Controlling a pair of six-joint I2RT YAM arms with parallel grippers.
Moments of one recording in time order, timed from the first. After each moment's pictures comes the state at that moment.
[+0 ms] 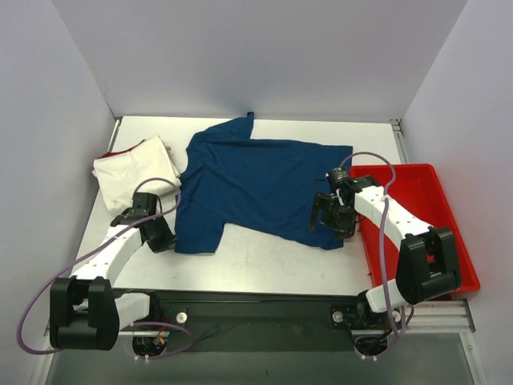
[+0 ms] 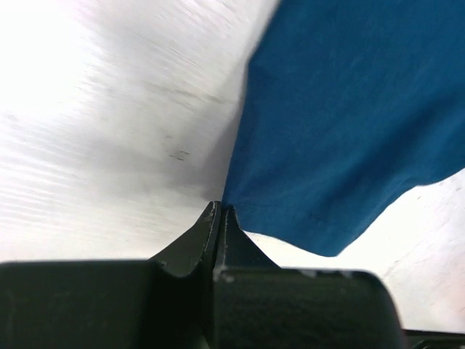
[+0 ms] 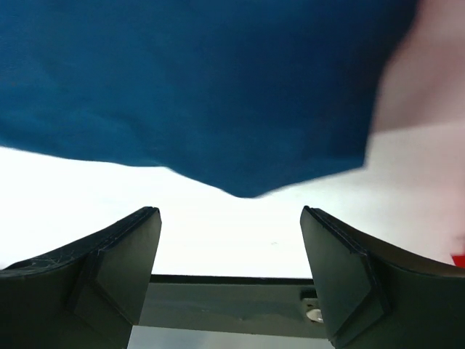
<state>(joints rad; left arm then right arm) -0.08 1.18 0.61 -0.64 0.07 -0.60 0.30 1.48 0.99 -0.86 -0.08 0.56</state>
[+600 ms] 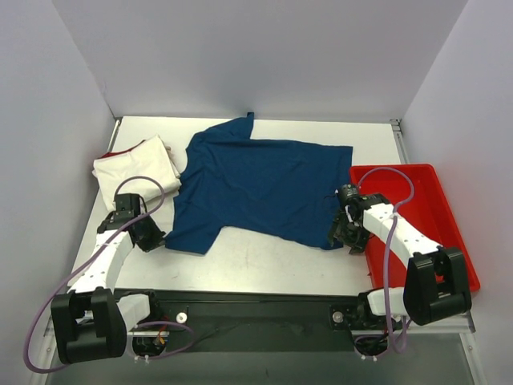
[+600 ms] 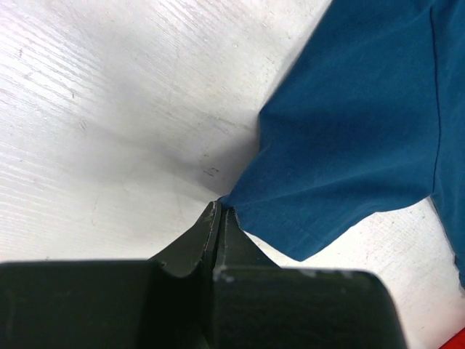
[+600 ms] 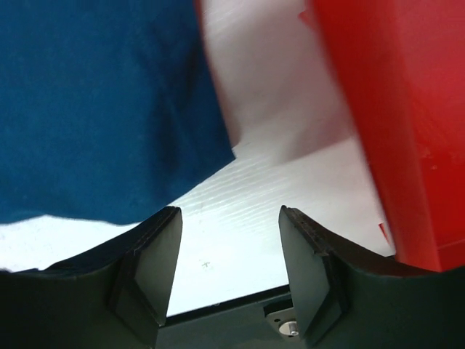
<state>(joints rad) 0.10 1.09 0.61 -0.65 0.09 -0.59 0.25 1.32 0.76 -0.87 0.15 0.67</state>
